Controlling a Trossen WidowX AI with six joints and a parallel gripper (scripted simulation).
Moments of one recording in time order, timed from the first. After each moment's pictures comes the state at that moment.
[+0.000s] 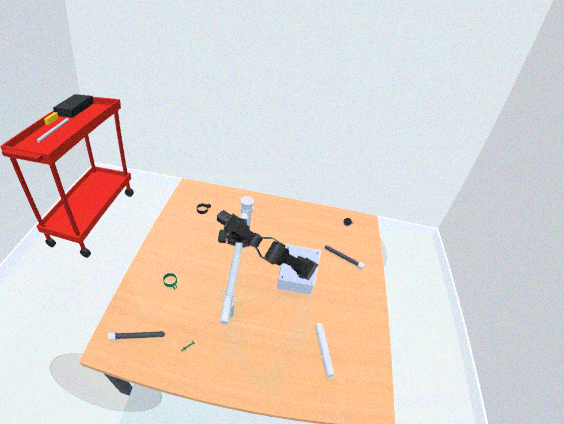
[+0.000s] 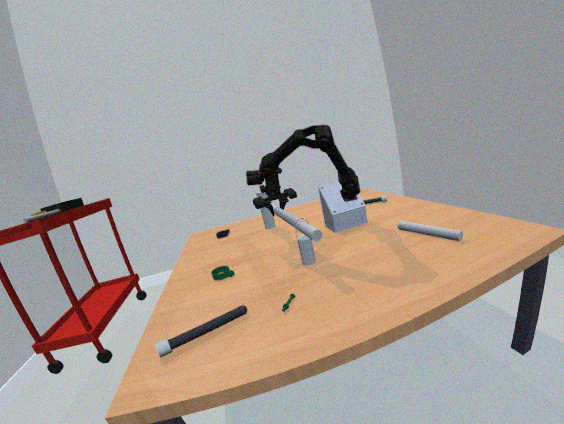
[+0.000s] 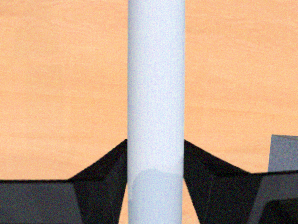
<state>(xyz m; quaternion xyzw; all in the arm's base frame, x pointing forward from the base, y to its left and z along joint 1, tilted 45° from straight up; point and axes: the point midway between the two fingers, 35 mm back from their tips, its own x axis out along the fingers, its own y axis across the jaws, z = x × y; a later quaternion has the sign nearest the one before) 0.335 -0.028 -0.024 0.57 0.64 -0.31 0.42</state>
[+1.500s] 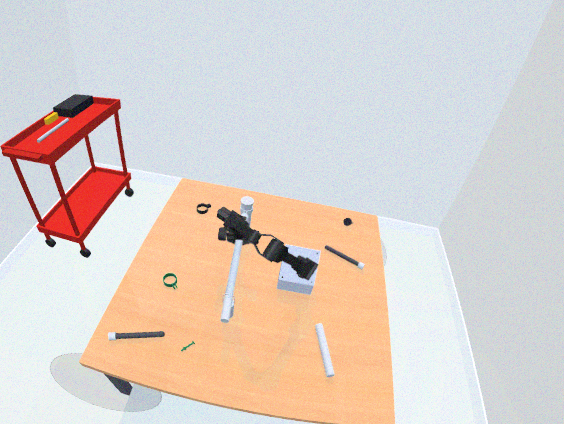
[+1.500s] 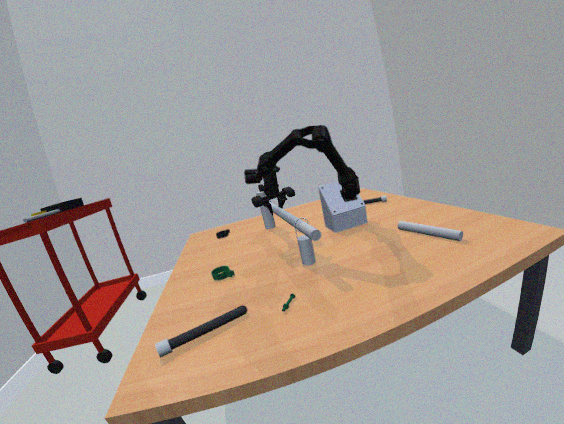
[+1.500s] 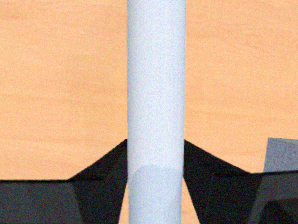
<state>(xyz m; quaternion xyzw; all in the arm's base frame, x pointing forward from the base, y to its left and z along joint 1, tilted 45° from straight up) 0.339 -0.038 -0.027 0.57 0.64 -0.31 0.41</state>
